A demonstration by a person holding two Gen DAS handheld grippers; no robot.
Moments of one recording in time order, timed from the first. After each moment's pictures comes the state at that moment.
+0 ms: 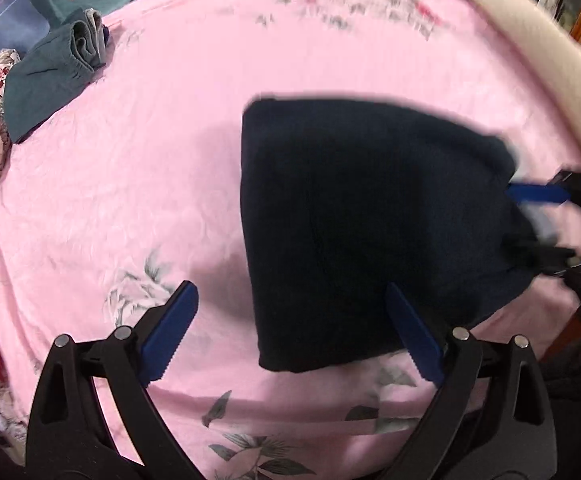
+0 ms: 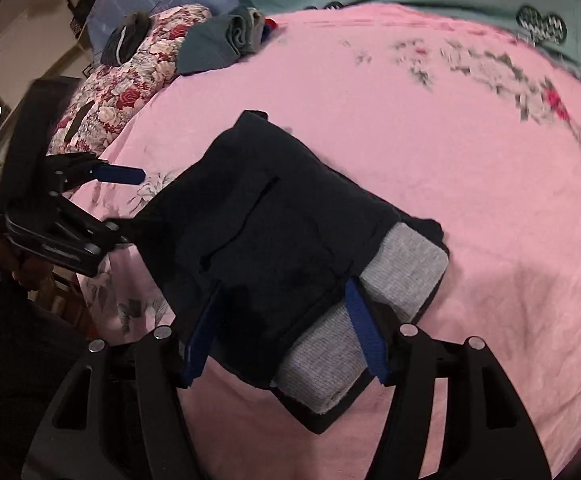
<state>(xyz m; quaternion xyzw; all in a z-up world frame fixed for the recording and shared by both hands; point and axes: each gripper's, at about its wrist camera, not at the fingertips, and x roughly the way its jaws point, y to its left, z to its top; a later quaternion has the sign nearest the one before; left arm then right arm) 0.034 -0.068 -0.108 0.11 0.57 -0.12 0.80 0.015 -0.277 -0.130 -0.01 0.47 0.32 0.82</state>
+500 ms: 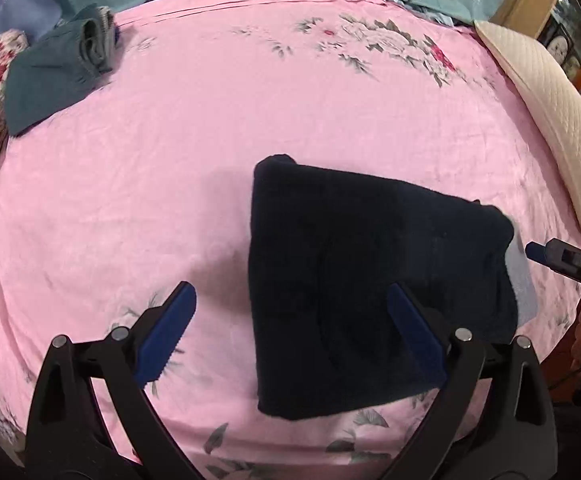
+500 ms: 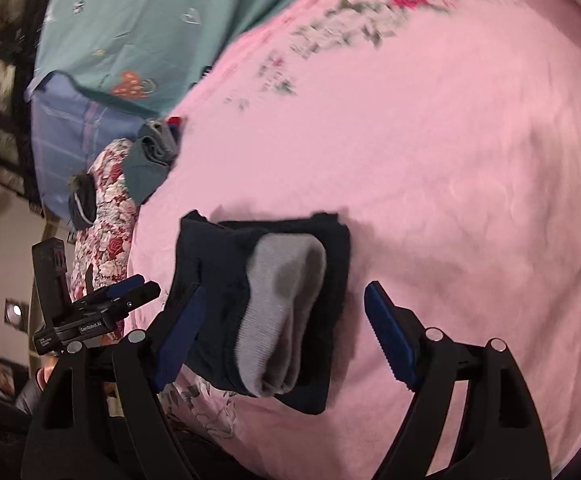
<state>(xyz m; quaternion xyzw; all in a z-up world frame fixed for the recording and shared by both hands) 0.071 -0.061 -0.088 0.05 0.56 -0.13 0.82 0.030 -0.373 -0.140 0.30 0.49 0.19 0.79</state>
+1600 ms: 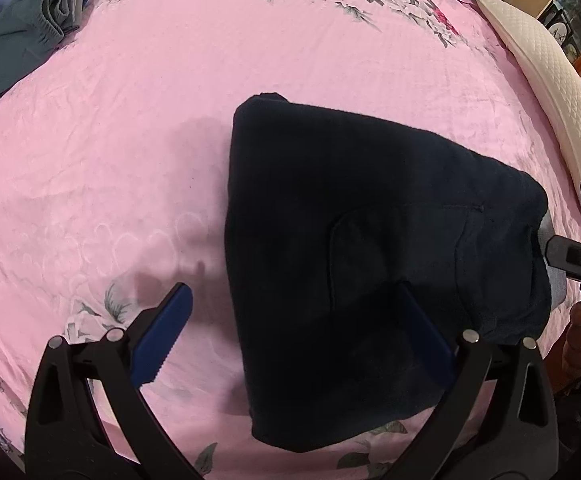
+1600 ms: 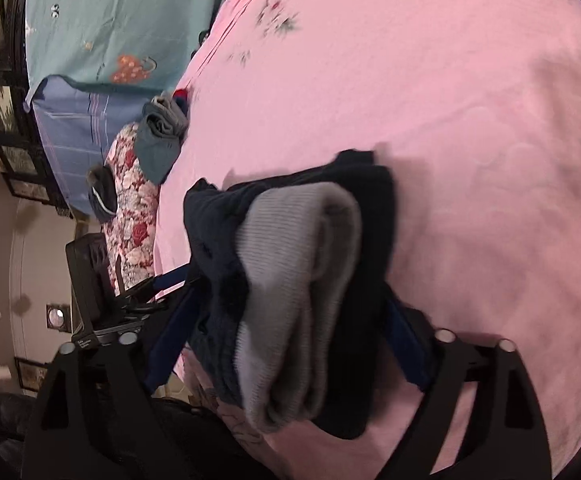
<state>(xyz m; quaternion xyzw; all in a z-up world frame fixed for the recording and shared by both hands) 0.089 -0.064 -0.137 0.03 0.61 -0.16 0.78 0.048 -0.338 -0.178 0.36 0.53 0.25 0.72</state>
